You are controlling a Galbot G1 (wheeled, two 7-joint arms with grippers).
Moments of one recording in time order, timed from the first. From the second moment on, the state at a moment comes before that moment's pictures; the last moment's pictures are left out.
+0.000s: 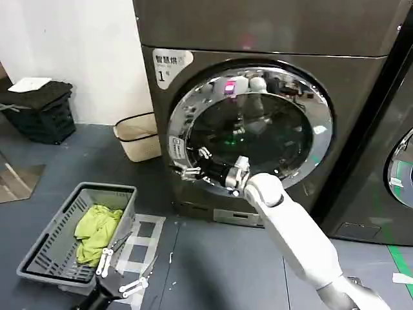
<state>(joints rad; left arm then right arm) 1.80 -1.46 -0.89 -2.18 -0.01 -0.44 0.64 -0.42 1.21 -0.10 1.39 0.59 0.07 -0.86</state>
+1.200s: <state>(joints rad) 1.55 -1.20 -0.83 -2.09 -0.21 -0.30 0.62 -0.62 0.88 0.05 1.67 0.77 0.09 -1.43</state>
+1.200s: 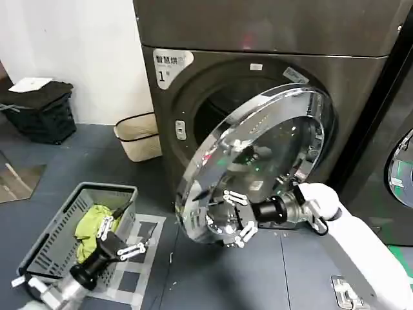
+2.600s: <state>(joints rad) 0.91 -0.95 -0.24 -1.79 -0.30 -0.27 0.63 -1.31 0.68 0.86 1.78 0.81 0.17 -1.46</state>
